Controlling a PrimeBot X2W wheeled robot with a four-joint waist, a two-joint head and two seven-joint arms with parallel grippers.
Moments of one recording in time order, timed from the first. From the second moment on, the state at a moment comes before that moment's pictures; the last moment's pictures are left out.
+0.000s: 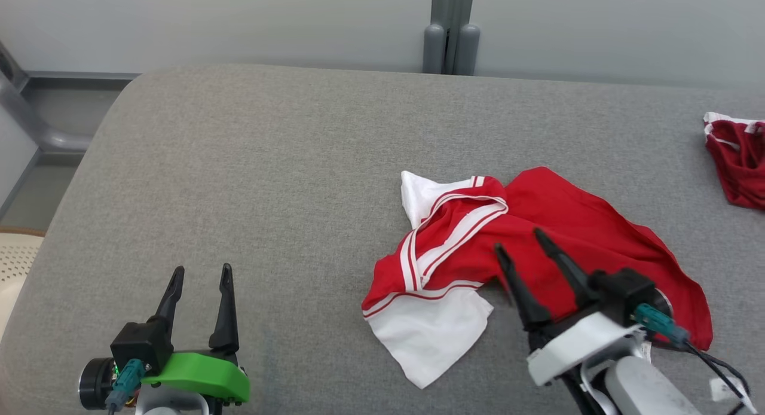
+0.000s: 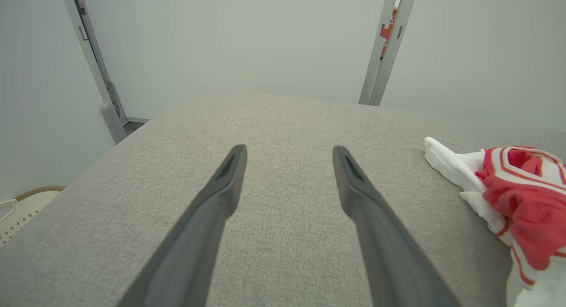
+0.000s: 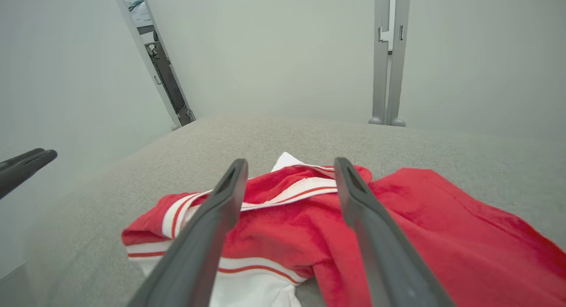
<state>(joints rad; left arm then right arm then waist) -0.07 0.05 -0.02 0.30 -0.18 -0.11 -0.26 -0.17 -0.19 0.38 0.22 0.37 0.13 -0.26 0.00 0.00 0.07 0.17</state>
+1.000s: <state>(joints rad) -0.09 0.05 -0.26 0.31 -0.13 -0.13 -0.26 0.06 -0.12 0.04 0.00 0.25 0.13 -0.26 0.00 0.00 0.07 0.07</state>
